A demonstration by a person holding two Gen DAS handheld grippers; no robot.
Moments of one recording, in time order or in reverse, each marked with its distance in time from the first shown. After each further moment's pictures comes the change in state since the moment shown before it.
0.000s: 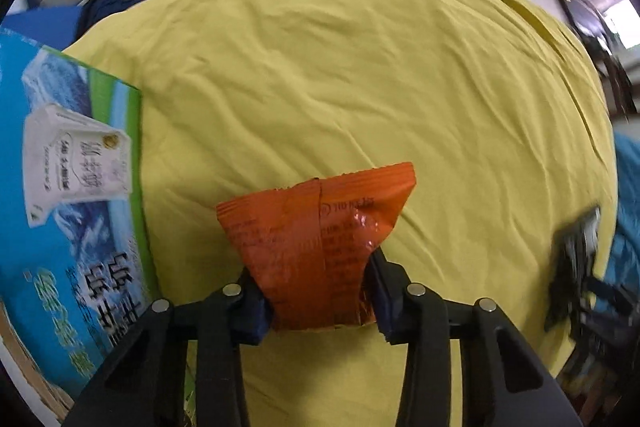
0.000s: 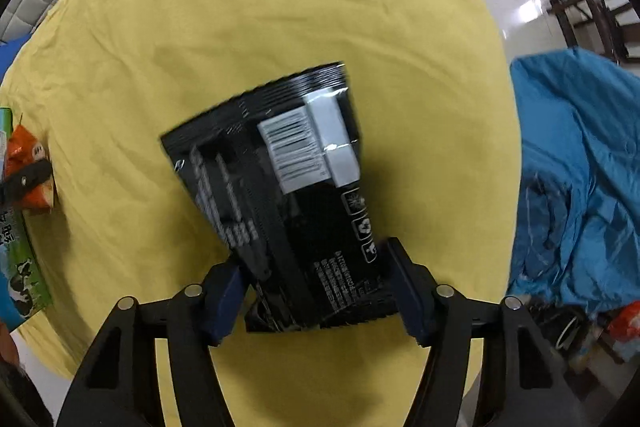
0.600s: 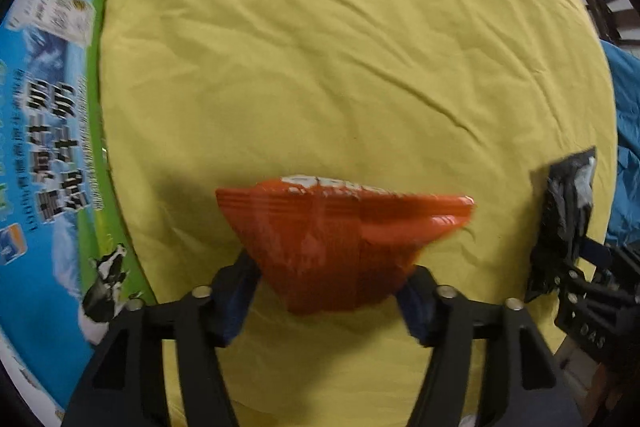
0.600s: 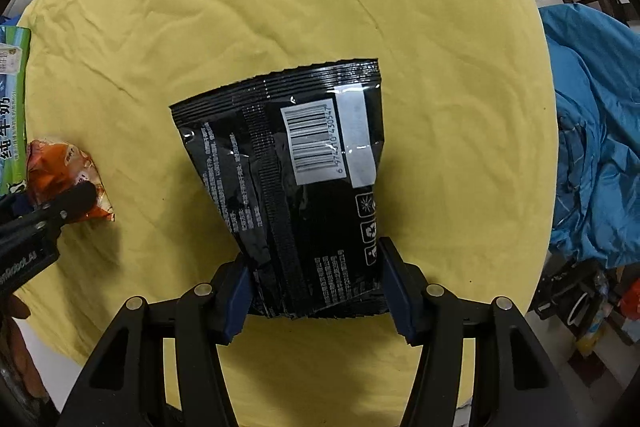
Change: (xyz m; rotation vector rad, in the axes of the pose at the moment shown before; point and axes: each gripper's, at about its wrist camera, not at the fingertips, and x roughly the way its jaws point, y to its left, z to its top) left arm 0.028 -0.022 -0.067 0.117 0.147 -0.003; right arm 0.019 0.031 -0.084 0.004 0.063 0.009
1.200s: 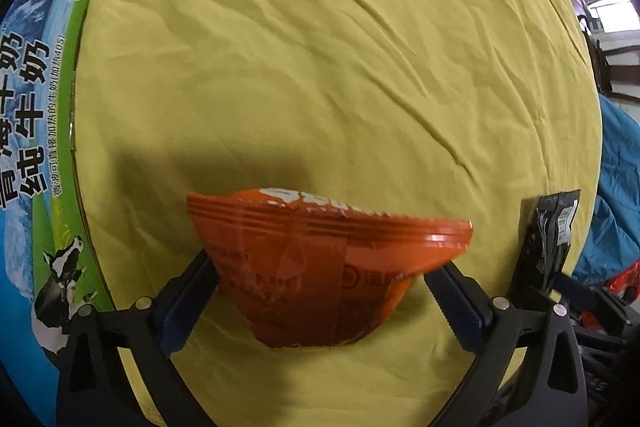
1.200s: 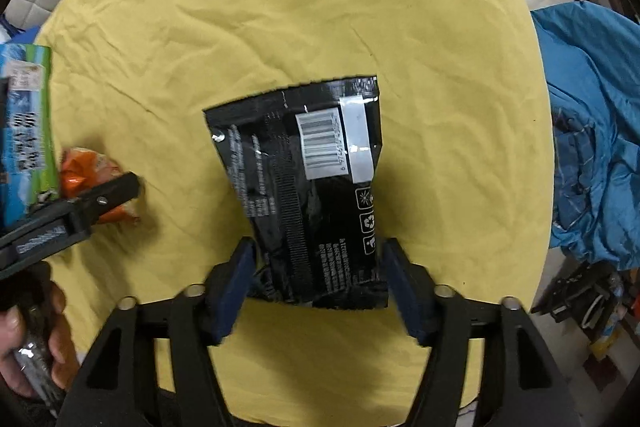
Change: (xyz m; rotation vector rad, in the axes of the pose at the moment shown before) left arm 0.035 0.017 0.004 -0.127 -0.014 -0.143; right arm -0.029 -0.004 0.002 0.009 -0.018 0.099
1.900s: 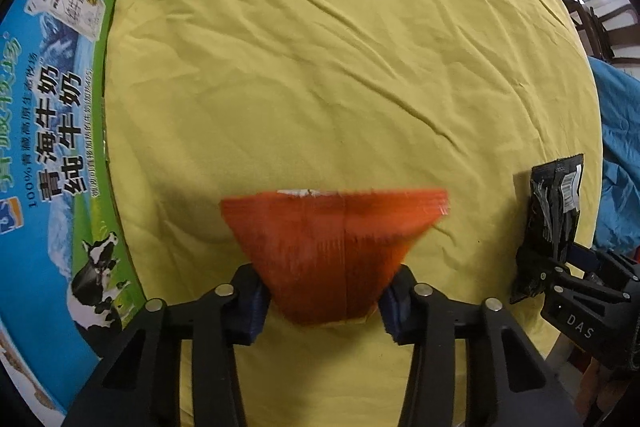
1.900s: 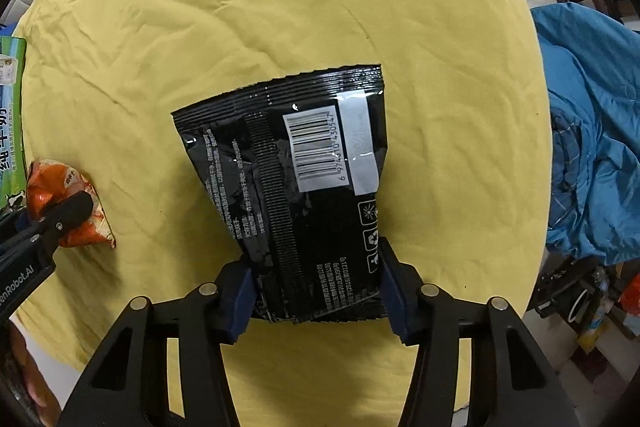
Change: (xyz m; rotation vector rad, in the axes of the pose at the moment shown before) left arm -0.023 -0.041 -0.041 0.111 -0.072 0.104; right arm 0.016 0.028 -0.006 0.010 -0.007 -0.114
